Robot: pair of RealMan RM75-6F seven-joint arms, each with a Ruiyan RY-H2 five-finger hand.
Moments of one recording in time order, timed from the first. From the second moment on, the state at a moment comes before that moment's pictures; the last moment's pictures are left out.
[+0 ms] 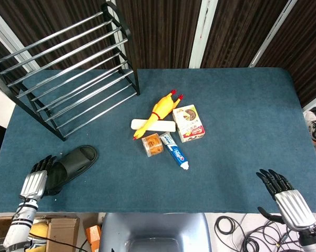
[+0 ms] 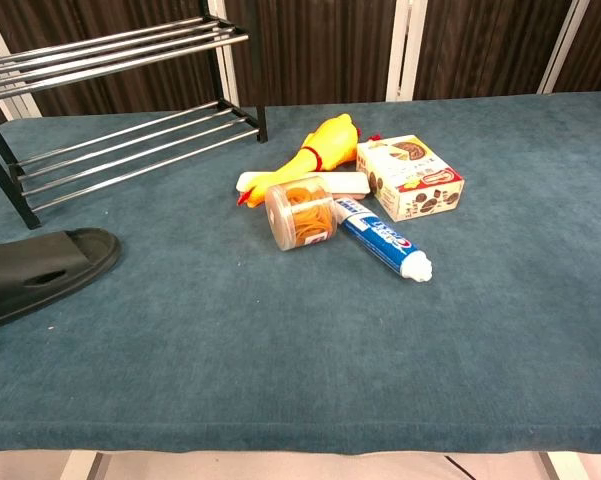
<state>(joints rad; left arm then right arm) -0.25 -1.34 -0.11 -1.51 1.17 1.10 0.13 0.04 -1.03 -0.12 -1.65 -1.76 1.48 0.06</state>
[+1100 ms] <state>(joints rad) -0.31 -1.27 -0.12 -1.53 1.03 0.92 -0.01 0.04 -1.02 -0.12 -1.64 -1.77 1.49 0.07</state>
